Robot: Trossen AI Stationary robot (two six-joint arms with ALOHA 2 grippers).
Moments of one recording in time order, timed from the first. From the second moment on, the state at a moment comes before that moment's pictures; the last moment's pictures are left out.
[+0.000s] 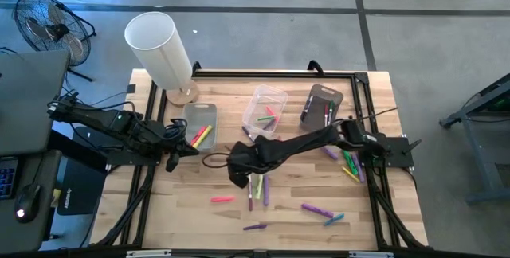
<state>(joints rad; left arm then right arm) -0.31 0.59 0.62 -0.58 -0.12 -0.61 0.22 2.24 1.96 -0.93 0.32 0.76</state>
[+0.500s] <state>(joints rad) -0.31 0.59 0.62 -0.57 -0.13 -0.61 0.26 1.74 1.49 -1.09 0.57 1.28</state>
